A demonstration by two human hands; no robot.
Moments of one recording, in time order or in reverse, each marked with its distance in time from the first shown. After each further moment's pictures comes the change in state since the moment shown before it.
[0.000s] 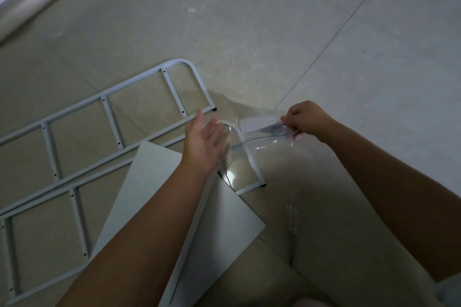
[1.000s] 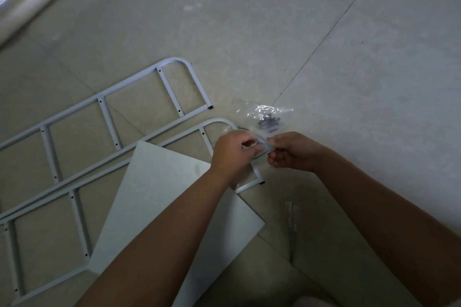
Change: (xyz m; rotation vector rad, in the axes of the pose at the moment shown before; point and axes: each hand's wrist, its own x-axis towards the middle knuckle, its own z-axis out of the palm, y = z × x) left_hand -0.010 -0.042 0.020 1.437 -0.228 0.688; right_hand -0.014 0.040 0.050 0.888 -0.451 0.188
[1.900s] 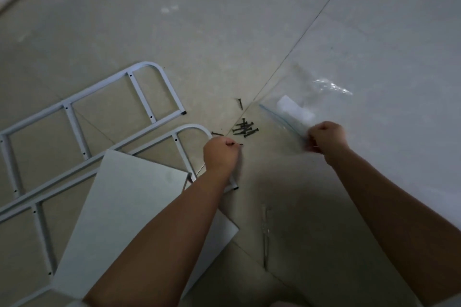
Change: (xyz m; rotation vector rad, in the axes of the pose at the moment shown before) left_hand 0.026 0.010 0.049 -0.021 0.095 -0.376; right_hand -0.027 -0.010 -0.097 -0.159 0.919 -0.208
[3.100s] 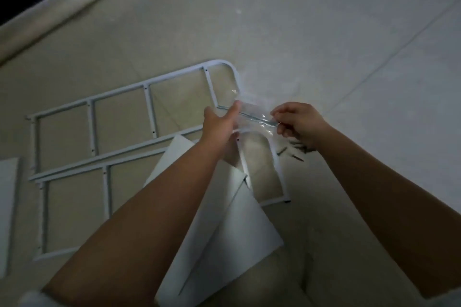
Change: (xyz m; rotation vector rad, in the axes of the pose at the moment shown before) left_hand 0.044 -0.034 -0.118 -0.839 0.081 -0.384; right_hand -0.071 -0.098 0.138 -0.077 -0.703 -0.236
